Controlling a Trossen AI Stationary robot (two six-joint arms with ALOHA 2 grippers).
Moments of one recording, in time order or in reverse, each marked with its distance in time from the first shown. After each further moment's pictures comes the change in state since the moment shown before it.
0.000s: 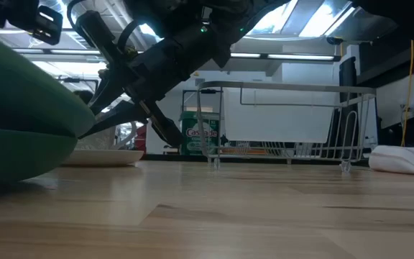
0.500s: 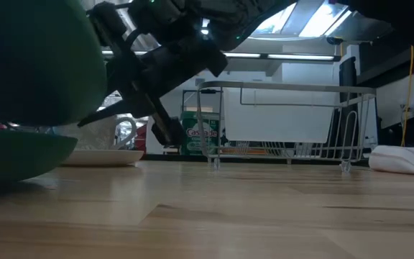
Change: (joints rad) left arm -0.121 0.000 0.024 -0.022 0.076 0.086; right arm -0.046 0.000 0.000 0.006 -0.316 0.124
